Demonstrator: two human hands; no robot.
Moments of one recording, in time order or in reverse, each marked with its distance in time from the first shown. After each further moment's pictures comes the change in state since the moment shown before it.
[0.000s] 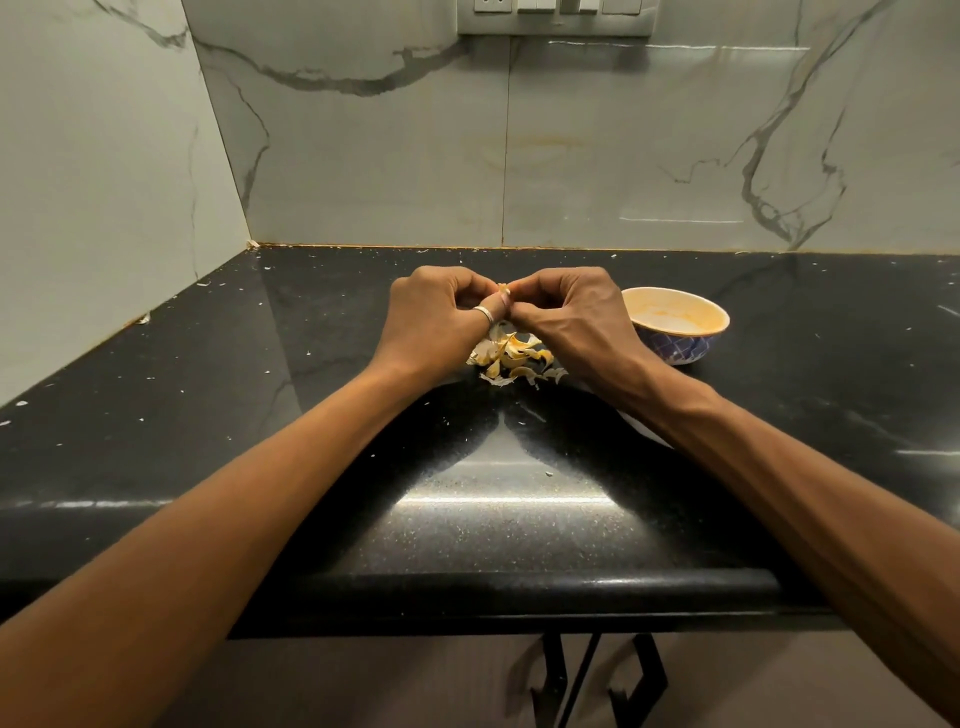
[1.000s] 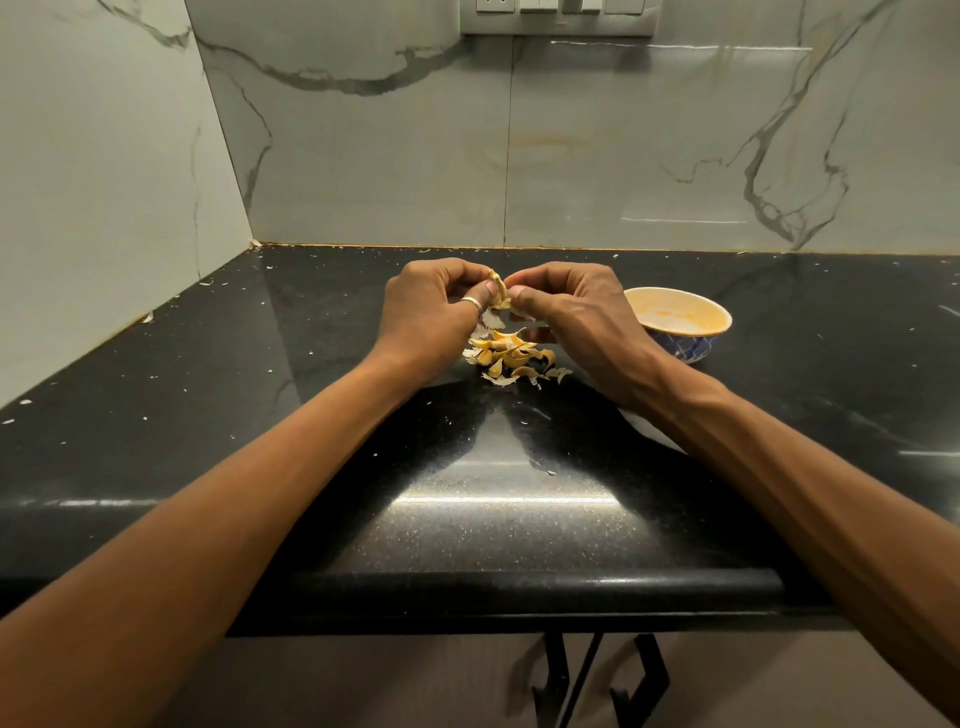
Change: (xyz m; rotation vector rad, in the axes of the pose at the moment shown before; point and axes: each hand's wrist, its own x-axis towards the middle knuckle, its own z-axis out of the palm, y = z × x) left_hand 0.005 -0.005 -0.002 -0.087 0.027 -0.071; right_hand 0.001 -0.003 -0.003 0.235 -0.048 0.146
